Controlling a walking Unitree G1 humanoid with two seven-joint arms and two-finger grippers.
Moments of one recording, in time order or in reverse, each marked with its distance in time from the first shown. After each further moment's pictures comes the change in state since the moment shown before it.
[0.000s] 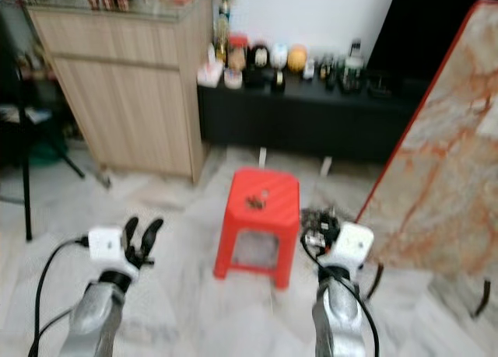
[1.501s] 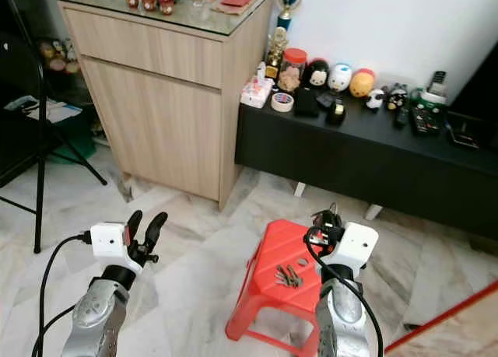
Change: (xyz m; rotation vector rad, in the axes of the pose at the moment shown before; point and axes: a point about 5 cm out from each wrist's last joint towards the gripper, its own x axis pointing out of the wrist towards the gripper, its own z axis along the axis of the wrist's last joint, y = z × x) left arm 0.002 -0.005 0.007 -0.017 -0.027 -0.021; right arm -0.001 -0.005 0.004 0.008 -0.013 0.011
